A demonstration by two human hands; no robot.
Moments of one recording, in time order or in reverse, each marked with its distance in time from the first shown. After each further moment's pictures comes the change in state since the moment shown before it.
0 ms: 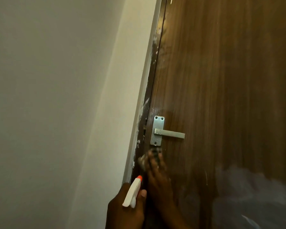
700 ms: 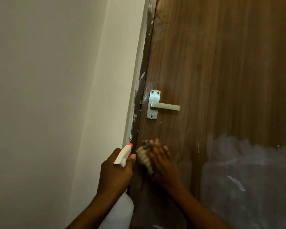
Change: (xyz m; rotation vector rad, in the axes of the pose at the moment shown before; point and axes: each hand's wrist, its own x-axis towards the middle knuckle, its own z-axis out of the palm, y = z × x) left_hand -0.001 -0.012 -0.021 -0.012 0.028 0.101; right_hand -0.061 0.034 -0.006 -0.331 -0.182 -0.142
